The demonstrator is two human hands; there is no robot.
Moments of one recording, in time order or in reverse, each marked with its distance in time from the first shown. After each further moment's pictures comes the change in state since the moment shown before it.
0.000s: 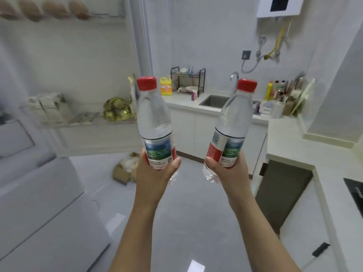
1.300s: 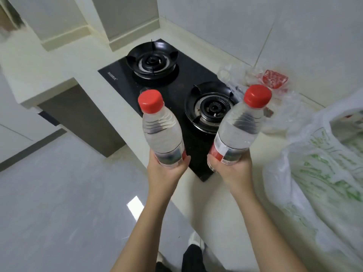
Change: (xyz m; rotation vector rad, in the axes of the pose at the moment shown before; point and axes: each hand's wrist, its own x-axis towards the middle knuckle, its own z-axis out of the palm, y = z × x) left_hand -0.382 -0.042 0.382 -0.177 -1.245 -0.188; right_hand -0.331 0.079 -0.417 -0.372 1.294 0.308
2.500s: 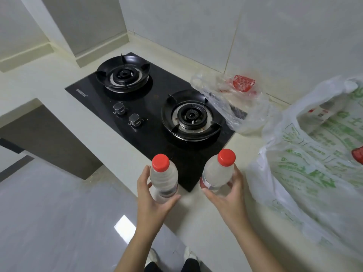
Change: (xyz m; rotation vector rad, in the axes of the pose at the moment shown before) left_hand -0.018 -0.063 -0.006 0.226 -0.214 0.133; right_hand -0.043 0.056 -0.027 -0.138 0.129 0.016
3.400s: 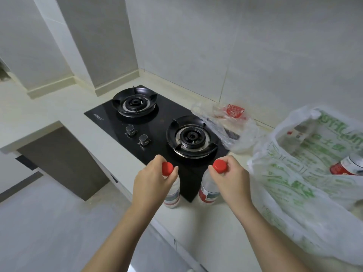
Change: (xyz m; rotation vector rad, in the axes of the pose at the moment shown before) left_hand 0.035 0.121 -0.044 0.594 0.045 0.175; right_hand 0.019 -0.110 -0.017 -0.346 0.086 -0.169
